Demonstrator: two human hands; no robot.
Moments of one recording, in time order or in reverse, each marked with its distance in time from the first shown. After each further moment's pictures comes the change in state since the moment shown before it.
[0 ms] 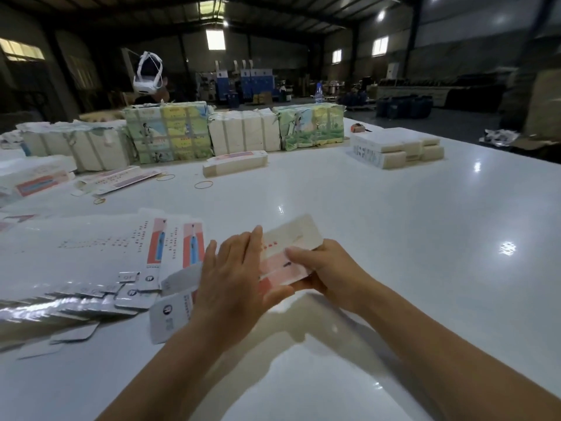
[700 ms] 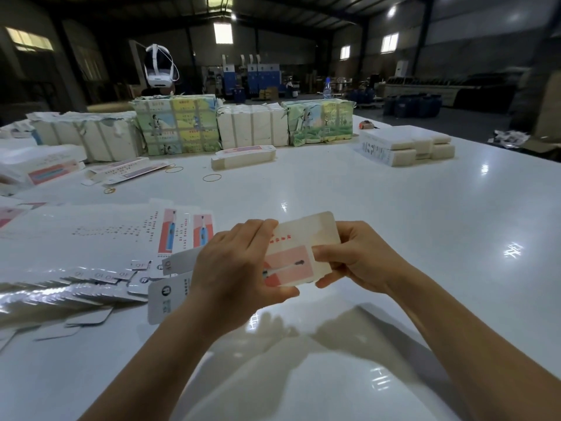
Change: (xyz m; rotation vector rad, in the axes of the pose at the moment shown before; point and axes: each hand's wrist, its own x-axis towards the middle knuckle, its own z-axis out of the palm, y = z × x) left_hand 0.002 -0.002 -0.040 -0.031 0.062 0.101; right_hand -0.011 -0.021 -0.013 -0.220 -0.047 -0.081
